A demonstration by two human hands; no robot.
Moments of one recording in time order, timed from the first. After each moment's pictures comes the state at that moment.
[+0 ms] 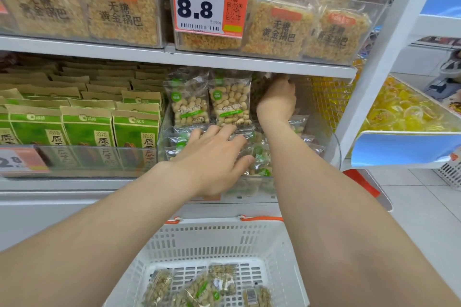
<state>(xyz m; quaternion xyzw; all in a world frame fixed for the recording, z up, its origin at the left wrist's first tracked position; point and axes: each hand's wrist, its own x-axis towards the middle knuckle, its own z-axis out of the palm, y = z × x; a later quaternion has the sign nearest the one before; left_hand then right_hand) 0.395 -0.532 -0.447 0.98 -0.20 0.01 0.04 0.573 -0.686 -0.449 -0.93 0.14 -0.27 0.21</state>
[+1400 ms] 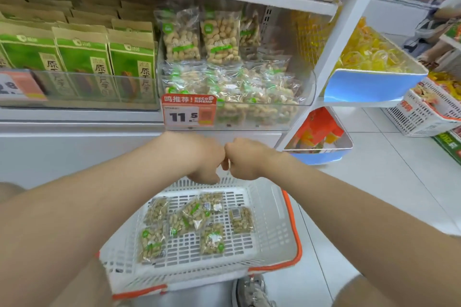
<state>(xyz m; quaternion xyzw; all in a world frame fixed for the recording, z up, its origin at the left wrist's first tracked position) 0.301 -0.535 -0.469 0.91 -0.26 -0.30 -0.10 0.337 -0.688 -0.534 -0.95 -0.23 0.23 -0.01</state>
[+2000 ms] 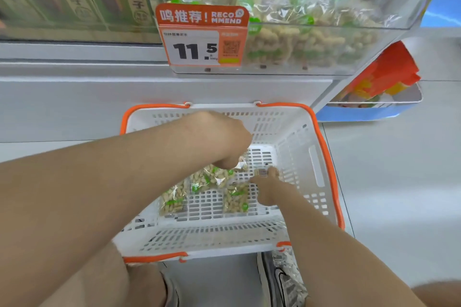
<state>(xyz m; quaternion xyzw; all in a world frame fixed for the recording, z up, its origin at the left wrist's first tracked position) 0.320 -0.552 -0.565 0.88 -0.29 -0.34 -0.17 0.282 -0.728 -0.799 -0.86 -0.05 0.50 -0.05</state>
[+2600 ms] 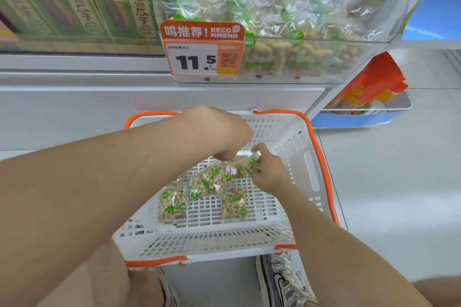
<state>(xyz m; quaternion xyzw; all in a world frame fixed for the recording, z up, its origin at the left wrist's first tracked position) 0.329 -0.551 -0.554 0.89 -0.28 -0.33 -0.16 0.295 -0.729 -0.767 -0.94 0.01 0.19 0.28</state>
